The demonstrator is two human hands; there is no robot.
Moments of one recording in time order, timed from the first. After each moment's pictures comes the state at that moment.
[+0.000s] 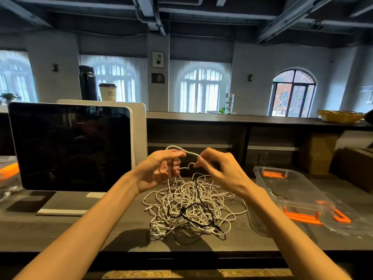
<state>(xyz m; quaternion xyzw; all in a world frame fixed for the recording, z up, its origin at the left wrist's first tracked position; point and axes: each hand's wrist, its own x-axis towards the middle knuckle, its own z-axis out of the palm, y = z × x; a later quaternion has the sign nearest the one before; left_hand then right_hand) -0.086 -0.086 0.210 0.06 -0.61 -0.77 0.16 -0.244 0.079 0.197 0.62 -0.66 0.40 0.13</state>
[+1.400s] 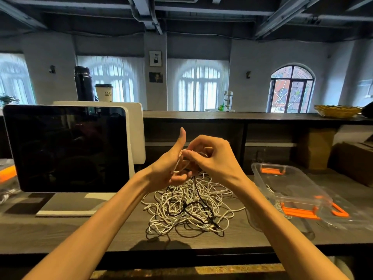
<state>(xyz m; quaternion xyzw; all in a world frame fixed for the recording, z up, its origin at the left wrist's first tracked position) -0.091 -0.043 0.226 0.04 -0.73 -0.68 0.07 -0.205 0.081 0.225 0.58 -0.63 0.51 0.10</state>
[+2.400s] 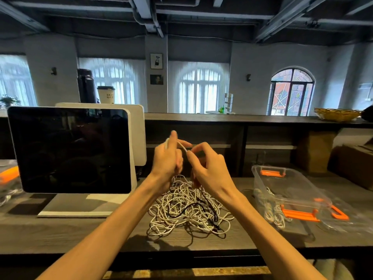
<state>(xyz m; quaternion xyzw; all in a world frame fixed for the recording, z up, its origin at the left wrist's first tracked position) -0.105 -0.040 0.215 0.09 -0.66 -0.62 0.42 -0.184 0.077 0.200 0.52 -0.64 0.56 0.05</state>
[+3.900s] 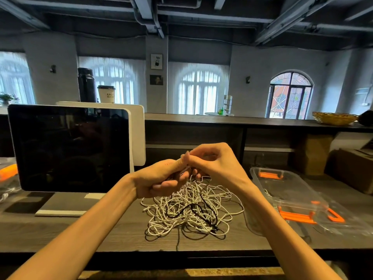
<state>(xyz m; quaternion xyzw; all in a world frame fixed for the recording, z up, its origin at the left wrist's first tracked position) -0.063 -0.058 0.221 0.00 -0.74 -0.67 -0.03 -0.185 0.102 0.233 0.58 -0.61 0.54 -0.03</state>
